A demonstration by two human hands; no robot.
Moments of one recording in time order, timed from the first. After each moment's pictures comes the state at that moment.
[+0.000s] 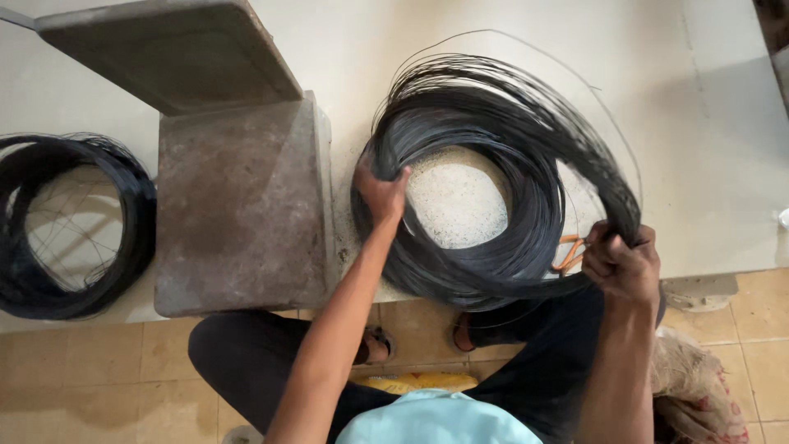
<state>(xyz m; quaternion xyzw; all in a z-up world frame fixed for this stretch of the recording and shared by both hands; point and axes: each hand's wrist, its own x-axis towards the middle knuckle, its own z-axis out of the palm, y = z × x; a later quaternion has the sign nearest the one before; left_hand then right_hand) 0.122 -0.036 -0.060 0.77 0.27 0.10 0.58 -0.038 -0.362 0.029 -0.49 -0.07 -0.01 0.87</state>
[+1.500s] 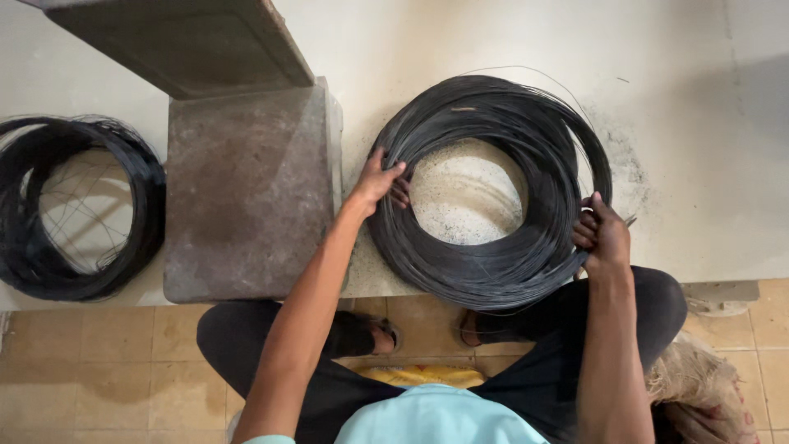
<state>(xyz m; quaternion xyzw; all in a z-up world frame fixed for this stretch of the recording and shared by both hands) 0.142 0.027 -0.059 0.66 0.14 -0.26 0.69 0.017 -0.374 -0.071 -0.47 0.27 0.06 0.84</state>
